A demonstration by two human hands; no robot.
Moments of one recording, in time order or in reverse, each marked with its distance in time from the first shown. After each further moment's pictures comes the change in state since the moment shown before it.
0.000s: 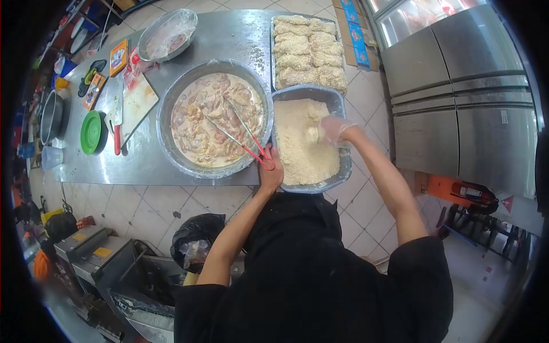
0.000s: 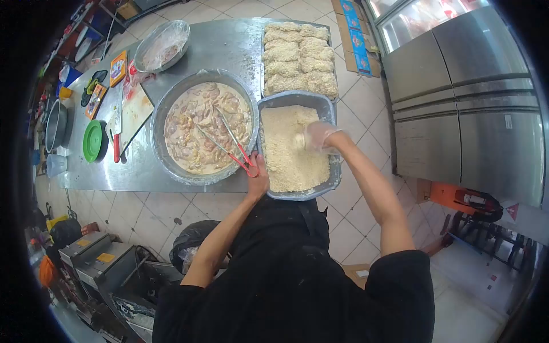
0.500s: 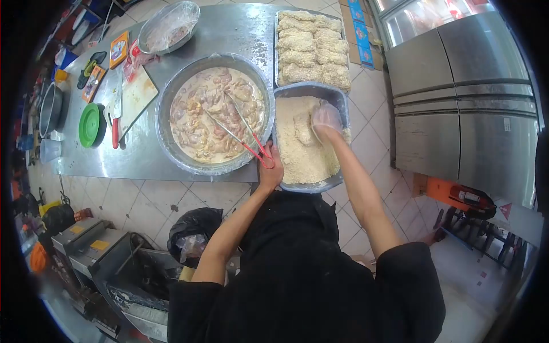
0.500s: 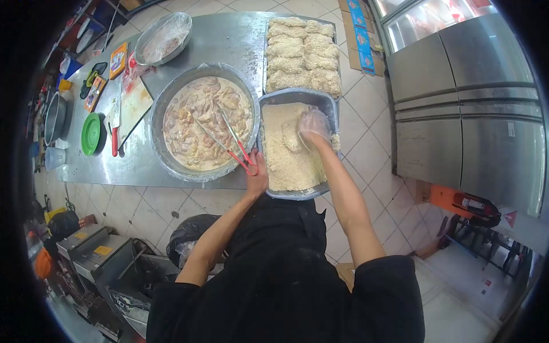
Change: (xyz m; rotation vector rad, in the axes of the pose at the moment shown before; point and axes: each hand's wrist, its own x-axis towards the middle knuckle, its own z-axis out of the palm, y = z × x) left_hand 0.001 -0.005 0.001 -0.013 -0.033 -0.025; right_hand 0.047 -0.016 0.028 0.447 0.534 0.617
